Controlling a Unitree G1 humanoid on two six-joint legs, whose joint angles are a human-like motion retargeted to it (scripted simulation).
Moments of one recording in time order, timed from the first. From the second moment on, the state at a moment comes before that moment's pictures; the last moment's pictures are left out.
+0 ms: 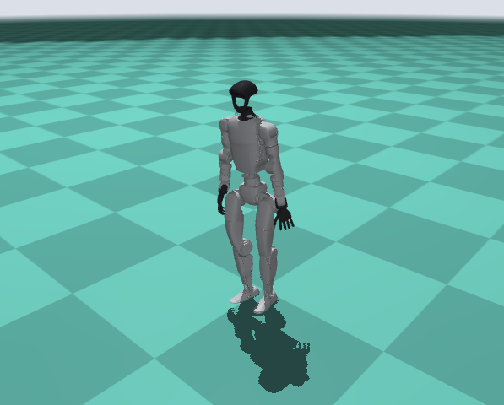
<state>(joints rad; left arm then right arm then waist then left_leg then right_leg) 0.02 0.15 -0.04 1.52 0.75 0.05 0.10 -0.05 -0.11 0.04 1.50 -0.69 -0.01 -0.20 -0.09 -0.06 0.00 -0.06 -0.12 0.06 0.06 -0.08 0.11 -0.07 -0.06 -0.31 0.07 -0.08 -0.05</state>
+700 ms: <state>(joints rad) 0.08 0.15 0.04 1.57 0.71 0.04 0.17 -0.01 -0.11 -0.02 1.63 -0.63 0.00 -0.17 -0.10 -0.03 -0.02 -0.05 -0.13 0.03 0.06 -0.09 0.12 -0.06 -0.06 -0.34 0.07 -0.09 -0.04</state>
